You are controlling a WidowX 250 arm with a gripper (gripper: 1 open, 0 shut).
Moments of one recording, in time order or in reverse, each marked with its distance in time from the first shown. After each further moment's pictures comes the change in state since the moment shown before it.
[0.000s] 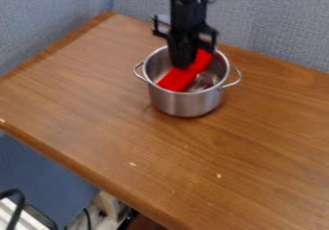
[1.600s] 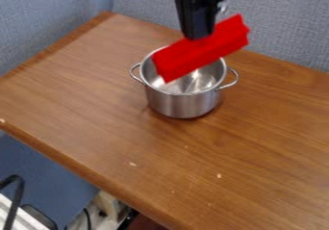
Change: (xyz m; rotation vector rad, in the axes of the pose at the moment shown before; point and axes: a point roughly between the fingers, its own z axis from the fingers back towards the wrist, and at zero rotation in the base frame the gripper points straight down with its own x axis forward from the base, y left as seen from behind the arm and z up) arm -0.066 -0.072 0.069 -0.112 0.024 -0.576
